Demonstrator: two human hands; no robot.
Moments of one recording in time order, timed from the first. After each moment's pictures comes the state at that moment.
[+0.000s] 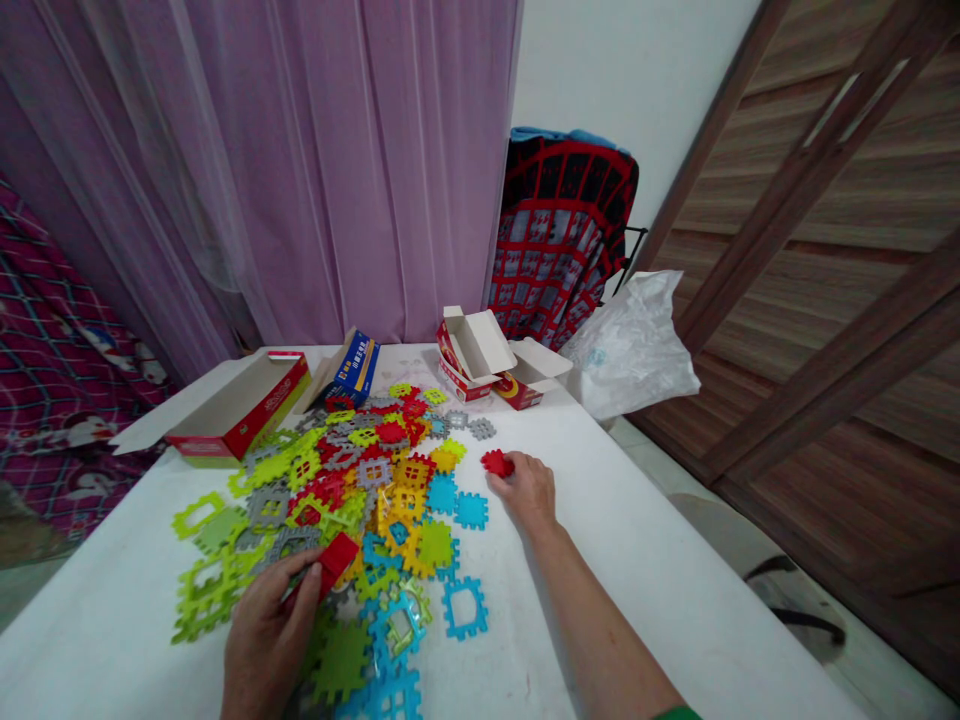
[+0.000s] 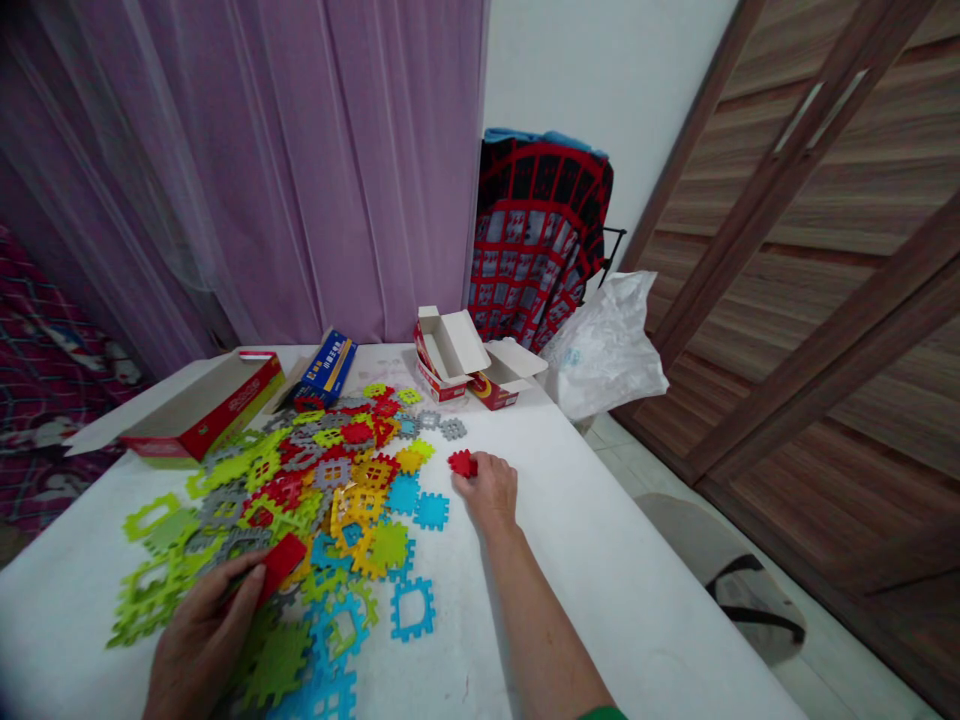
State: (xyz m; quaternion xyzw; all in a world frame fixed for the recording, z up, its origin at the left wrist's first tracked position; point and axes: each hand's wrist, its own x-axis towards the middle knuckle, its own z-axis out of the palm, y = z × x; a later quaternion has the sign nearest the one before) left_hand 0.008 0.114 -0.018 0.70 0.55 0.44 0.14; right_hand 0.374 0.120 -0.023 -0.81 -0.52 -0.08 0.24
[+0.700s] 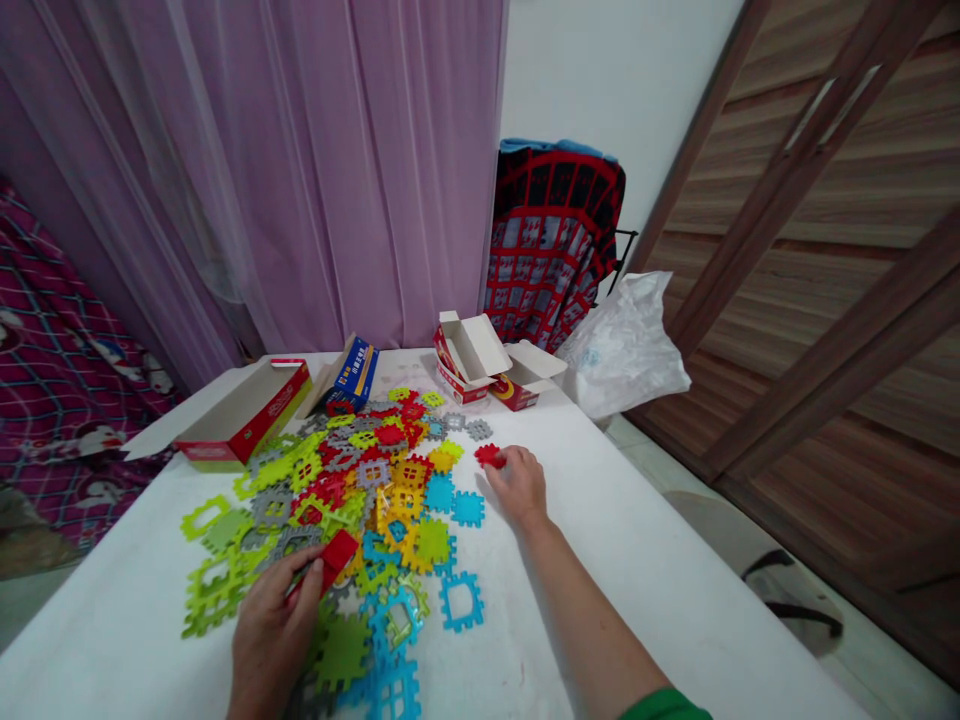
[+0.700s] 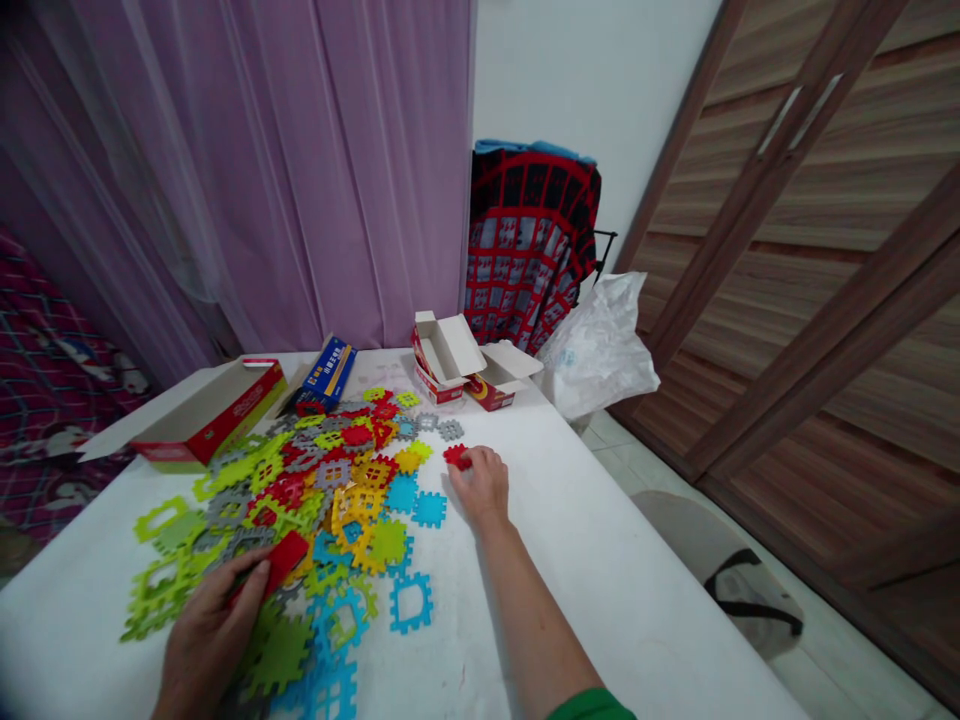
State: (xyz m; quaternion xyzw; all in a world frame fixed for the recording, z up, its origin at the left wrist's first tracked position) left_hand 0.010 0.114 -0.017 0.70 0.56 0.43 0.12; right_hand 0.367 0.116 -0.016 -0.76 -0.55 -0.05 0.34
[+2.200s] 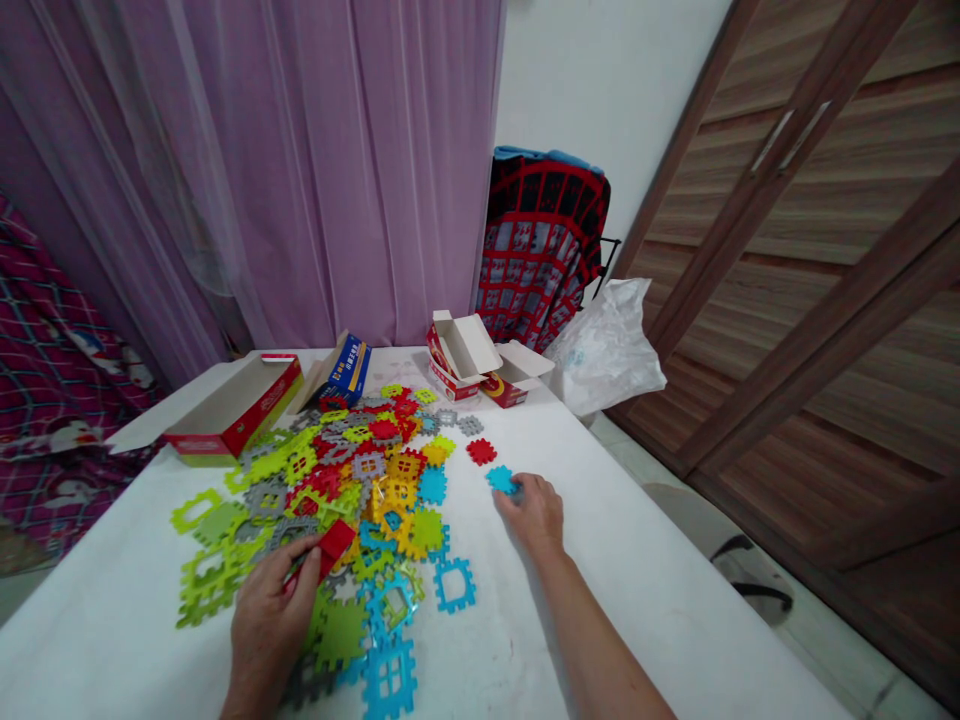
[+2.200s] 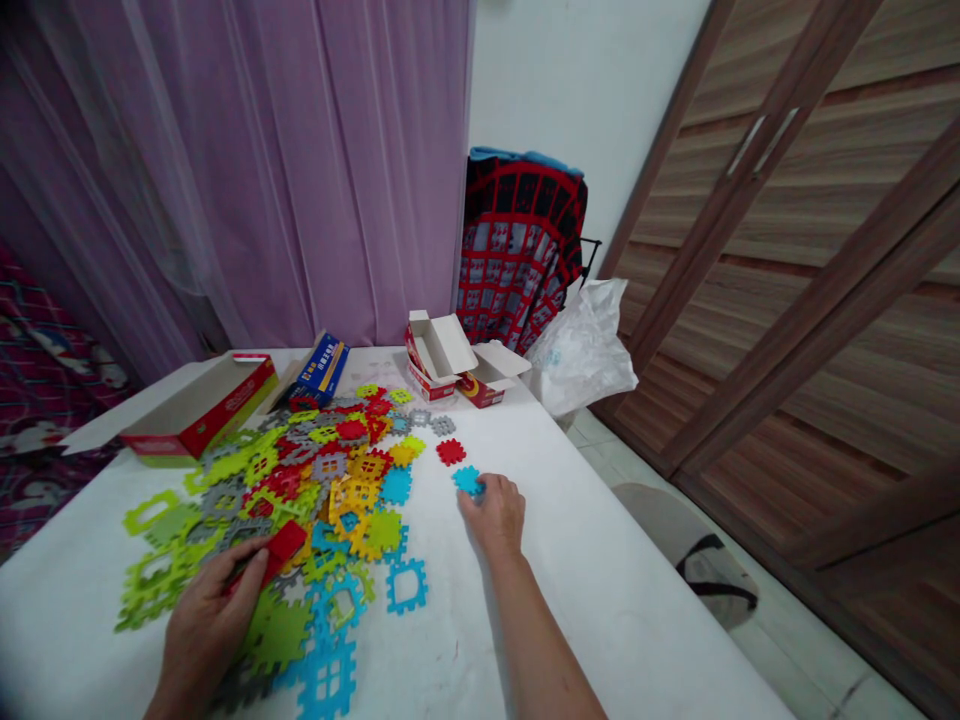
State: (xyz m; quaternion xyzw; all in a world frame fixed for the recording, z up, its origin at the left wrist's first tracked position) left_hand 0.012 0.116 -0.018 0.71 0.54 0.44 0.11; right_hand 0.368 0.062 -0.026 -0.85 -0.46 -0.07 0.26
